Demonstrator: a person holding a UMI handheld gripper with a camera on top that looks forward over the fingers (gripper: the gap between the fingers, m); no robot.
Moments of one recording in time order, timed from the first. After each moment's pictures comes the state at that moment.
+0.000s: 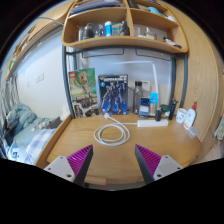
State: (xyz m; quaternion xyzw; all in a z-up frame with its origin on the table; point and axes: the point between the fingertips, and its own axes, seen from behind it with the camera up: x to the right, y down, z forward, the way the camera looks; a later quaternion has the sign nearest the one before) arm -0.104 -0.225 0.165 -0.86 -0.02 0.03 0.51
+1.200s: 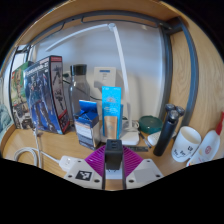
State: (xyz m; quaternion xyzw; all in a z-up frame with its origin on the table) arm 0.171 0.135 0.051 -0.84 -0.01 -0.01 0.54
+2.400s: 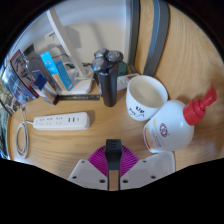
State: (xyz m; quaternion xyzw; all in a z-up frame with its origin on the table) arm 0.316 0.005 -0.003 -0.97 0.05 0.00 0.23
